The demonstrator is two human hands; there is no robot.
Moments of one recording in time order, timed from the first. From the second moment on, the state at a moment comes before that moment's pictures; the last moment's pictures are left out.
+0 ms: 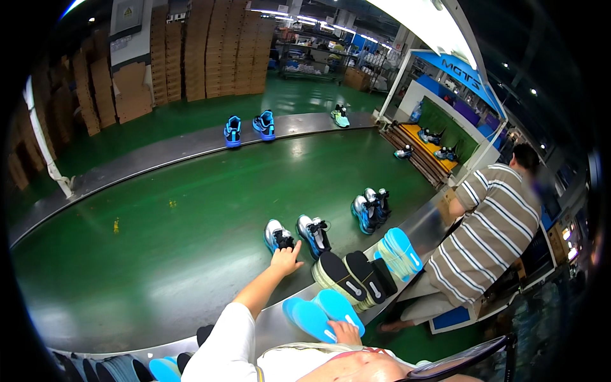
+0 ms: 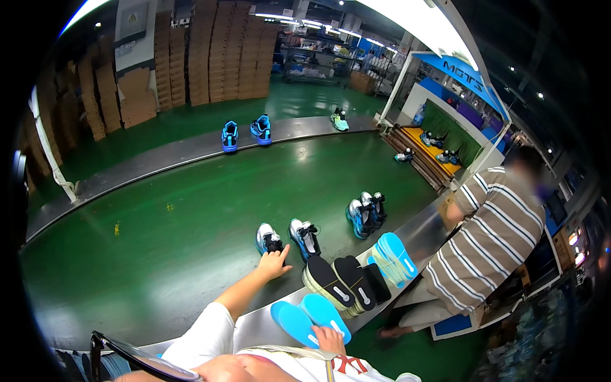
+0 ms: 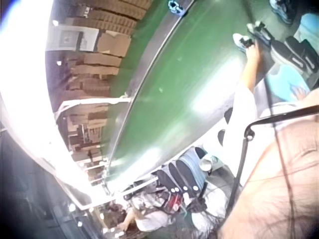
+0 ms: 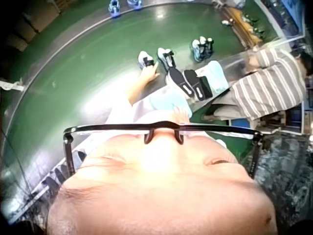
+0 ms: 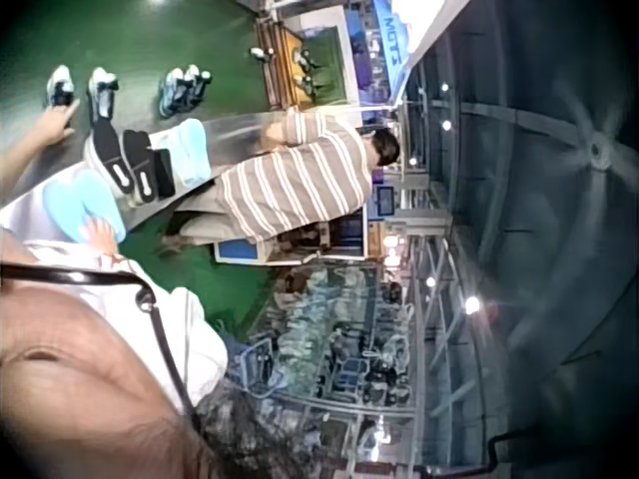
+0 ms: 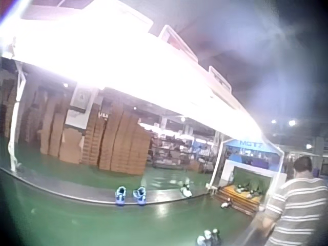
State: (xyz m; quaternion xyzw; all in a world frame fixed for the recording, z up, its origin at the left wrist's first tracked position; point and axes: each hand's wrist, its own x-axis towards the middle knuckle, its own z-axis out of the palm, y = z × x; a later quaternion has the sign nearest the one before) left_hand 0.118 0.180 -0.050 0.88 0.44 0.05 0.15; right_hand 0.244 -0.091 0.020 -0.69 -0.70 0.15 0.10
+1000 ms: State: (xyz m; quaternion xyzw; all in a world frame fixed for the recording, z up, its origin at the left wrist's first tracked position) left_hand 0.027 0.102 -0.038 0.79 0.54 0.29 -0.04; right_hand 0.263 0.021 0.079 -0.55 -0.73 0.14 0.37
